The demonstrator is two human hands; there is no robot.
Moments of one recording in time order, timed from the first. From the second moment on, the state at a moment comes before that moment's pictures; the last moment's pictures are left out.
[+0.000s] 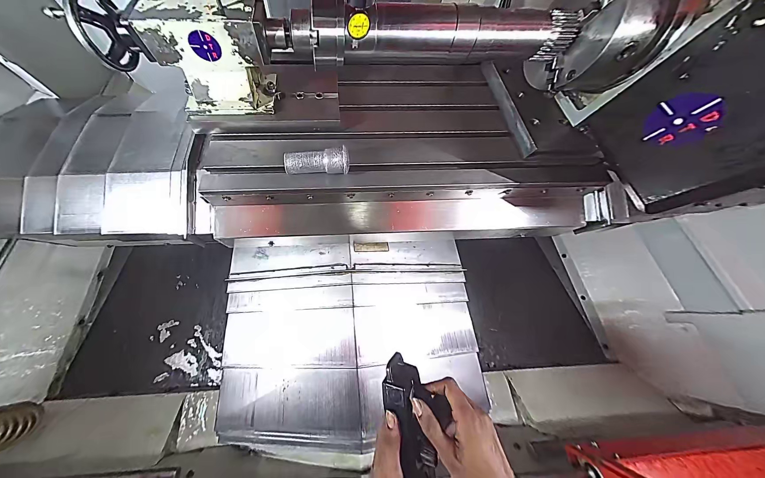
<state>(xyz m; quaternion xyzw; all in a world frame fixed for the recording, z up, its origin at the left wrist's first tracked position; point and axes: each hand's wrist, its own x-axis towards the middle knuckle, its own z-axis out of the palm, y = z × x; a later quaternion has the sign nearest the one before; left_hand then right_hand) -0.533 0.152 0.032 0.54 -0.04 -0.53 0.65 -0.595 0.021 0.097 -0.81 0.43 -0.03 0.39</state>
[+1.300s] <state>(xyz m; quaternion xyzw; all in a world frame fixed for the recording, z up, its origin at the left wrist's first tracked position) -0.550 0.159 0.084 0.46 -0.21 -0.59 0.63 -0.677 0.029 0.178 -0.92 0.32 0.03 0.22</state>
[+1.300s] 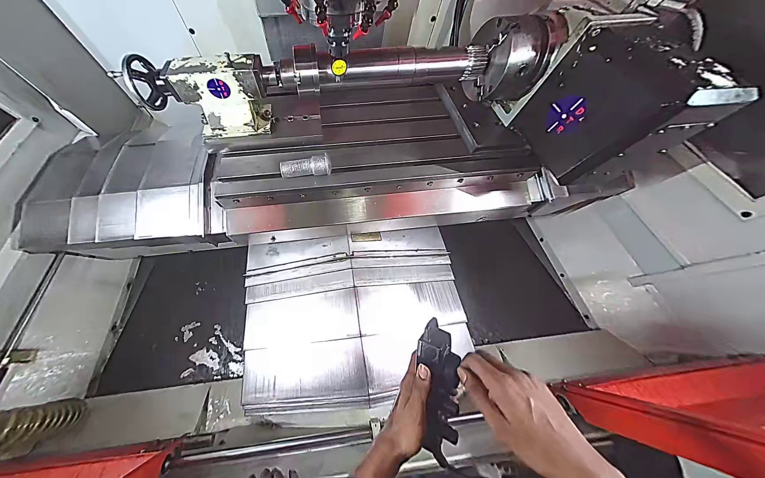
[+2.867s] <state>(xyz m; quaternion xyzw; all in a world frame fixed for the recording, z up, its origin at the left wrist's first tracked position) -0.588 0.161 0.118 0.44 -0.36 -0.56 0.60 -0.751 0.040 0.224 -0.91 0.27 0.09 0.30</state>
